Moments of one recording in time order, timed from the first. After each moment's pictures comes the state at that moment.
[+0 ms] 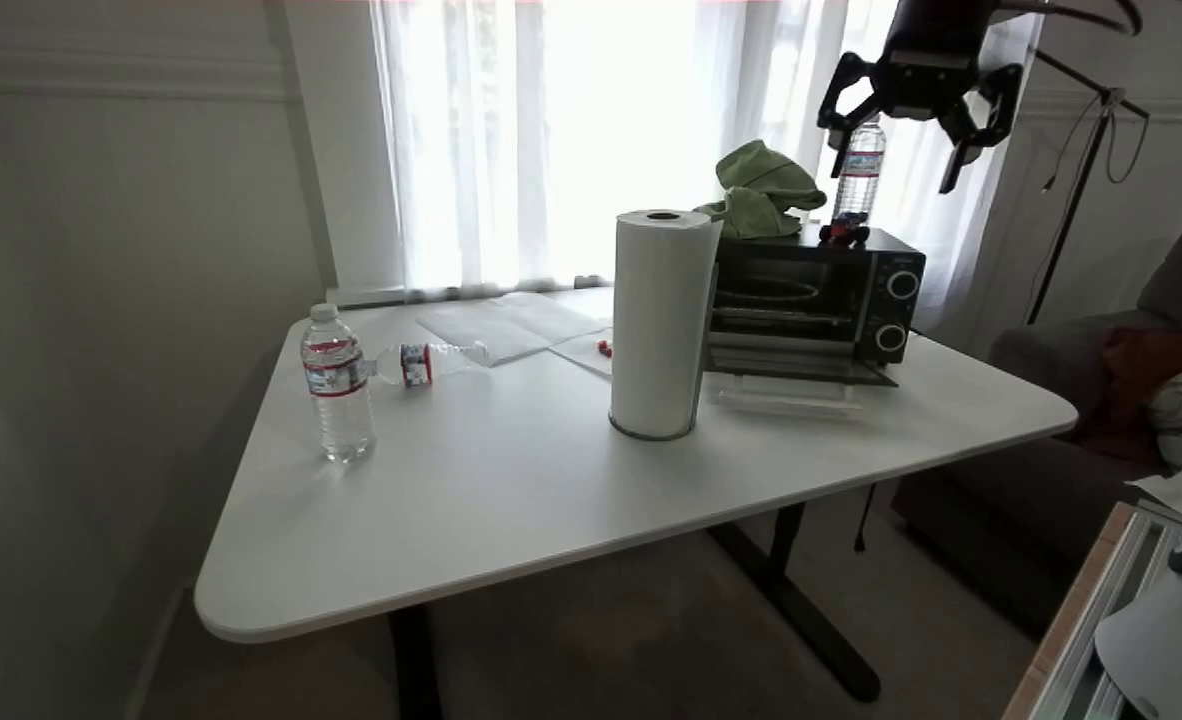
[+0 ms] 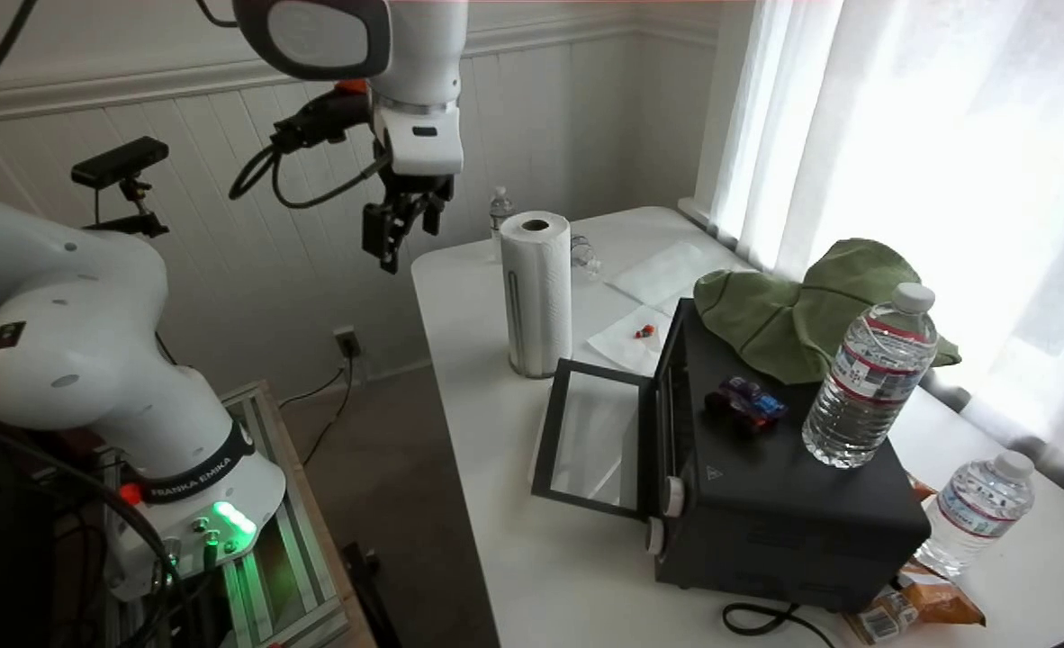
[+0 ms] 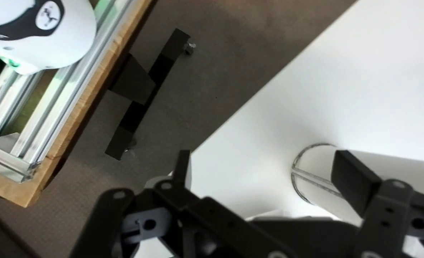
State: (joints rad) arm -0.26 -0.57 -0.04 -2.53 0.24 1.78 0.71
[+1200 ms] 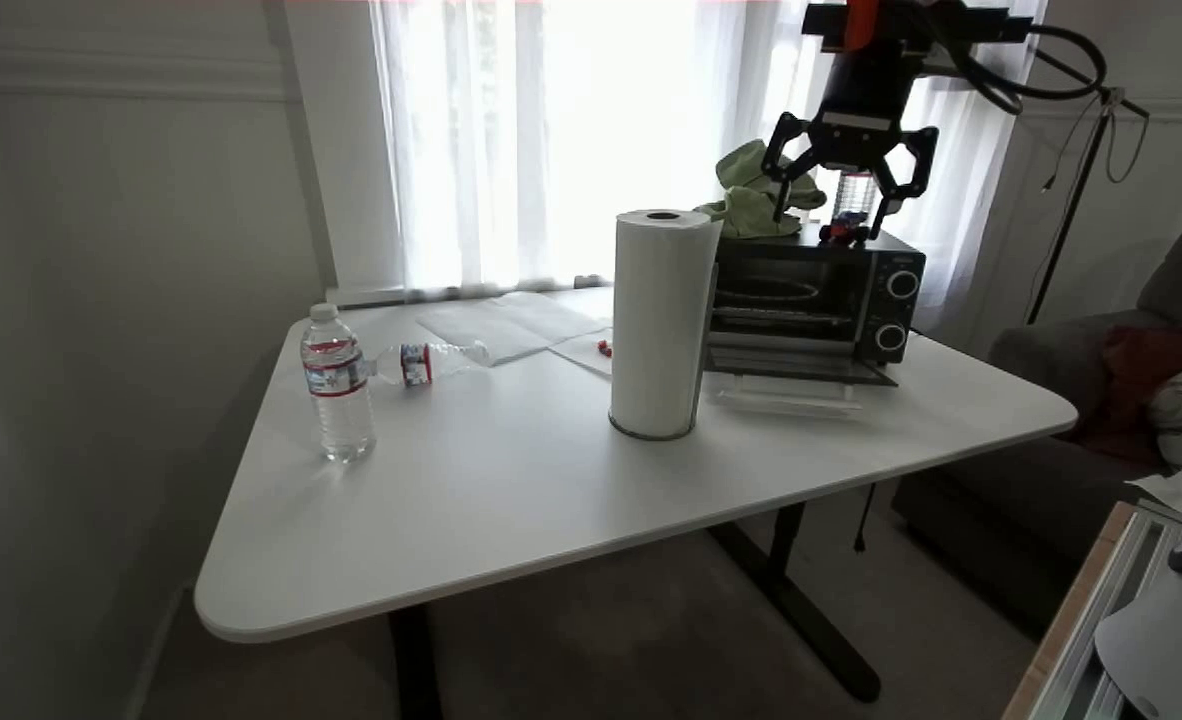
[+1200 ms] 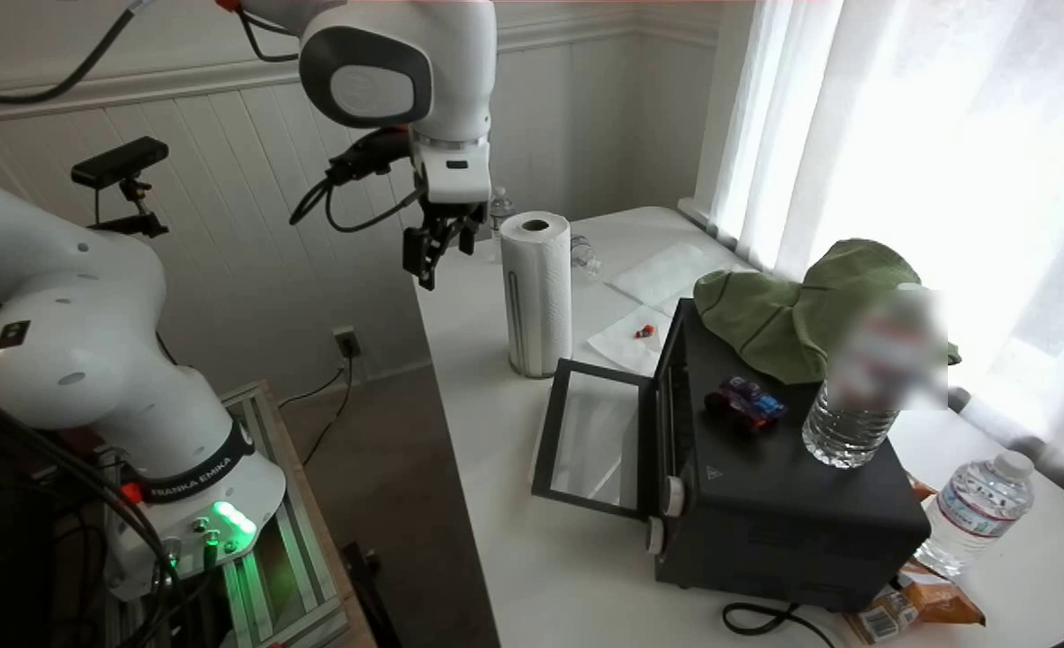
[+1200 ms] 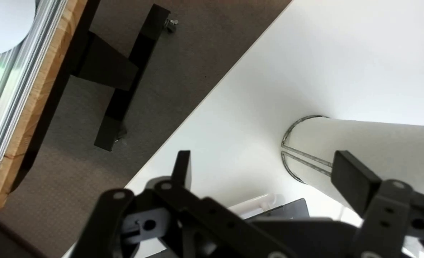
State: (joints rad) arm -0.22 -0.42 0.00 -2.54 0.26 2.01 0.80
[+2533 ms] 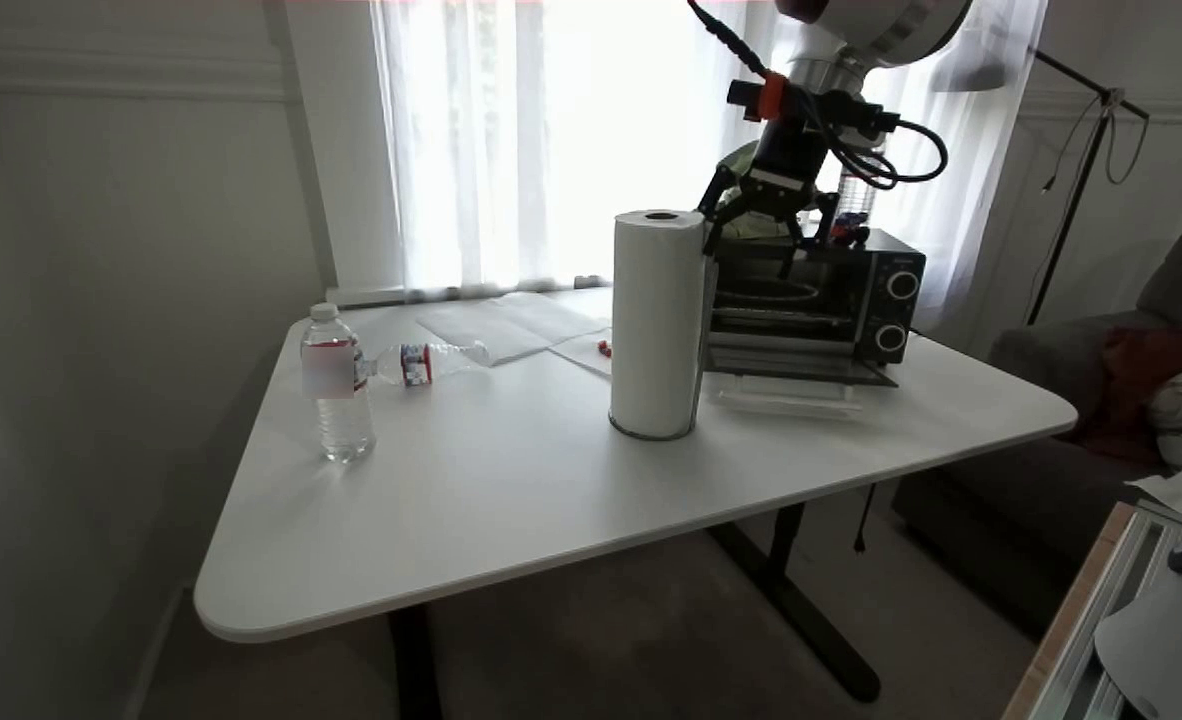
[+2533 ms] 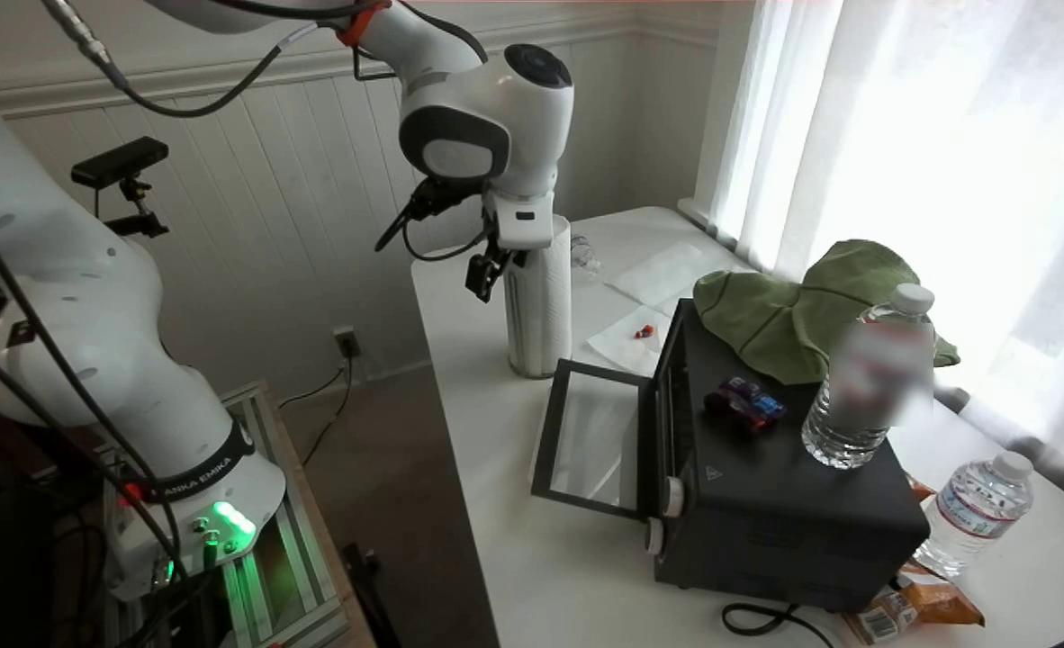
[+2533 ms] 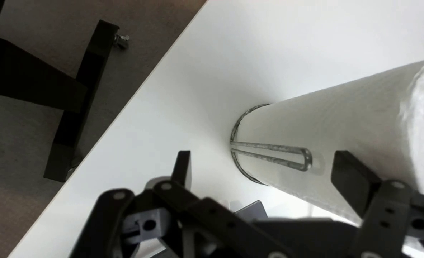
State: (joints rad) arm -0.16 -0.10 -0.06 -2.40 0.45 2.19 0.72
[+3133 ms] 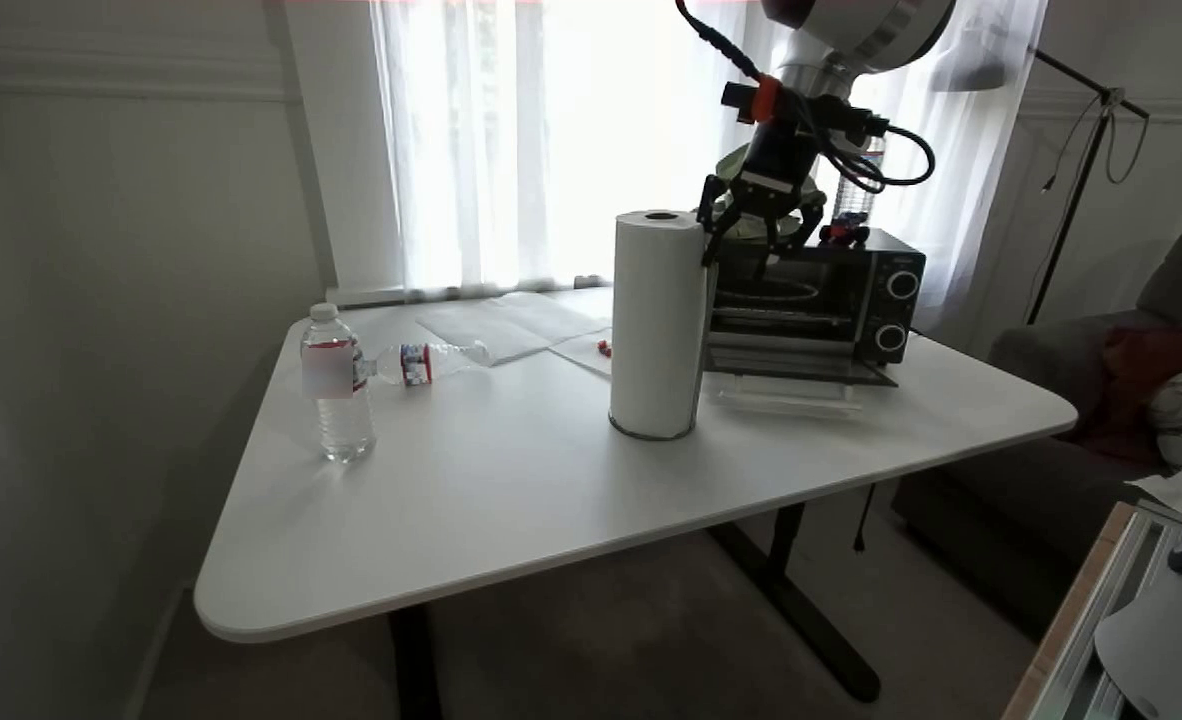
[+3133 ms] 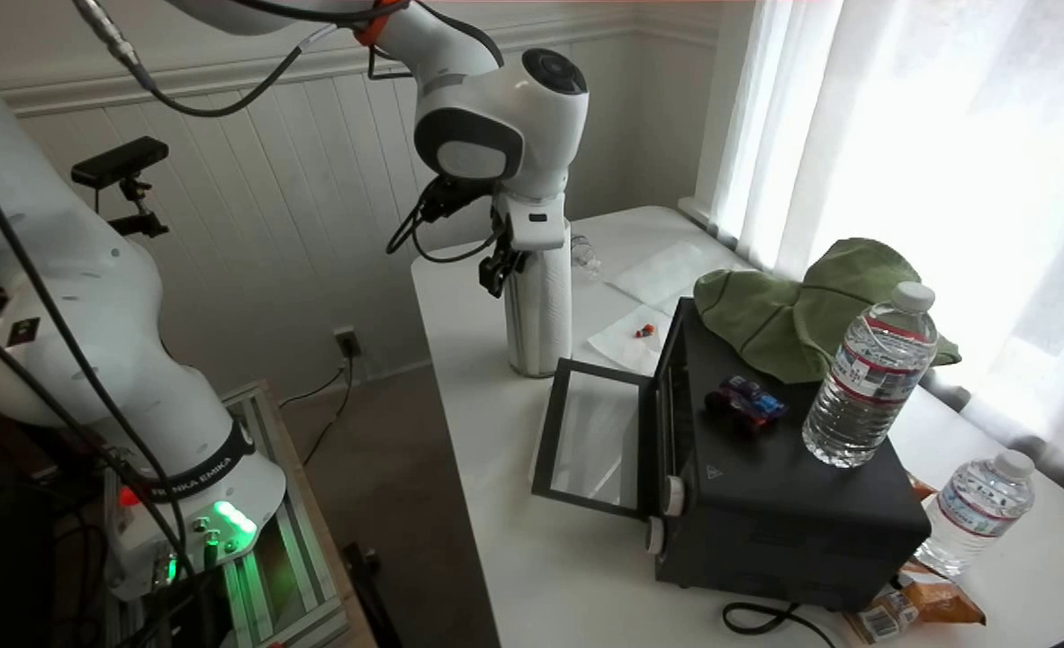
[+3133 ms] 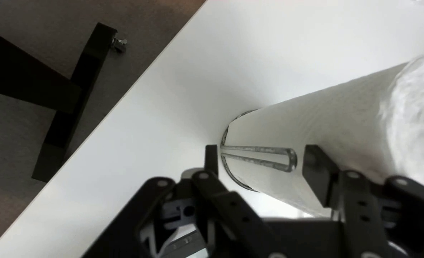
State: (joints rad) arm -0.16 -0.05 -0.07 -2.35 0.48 2.17 0.66
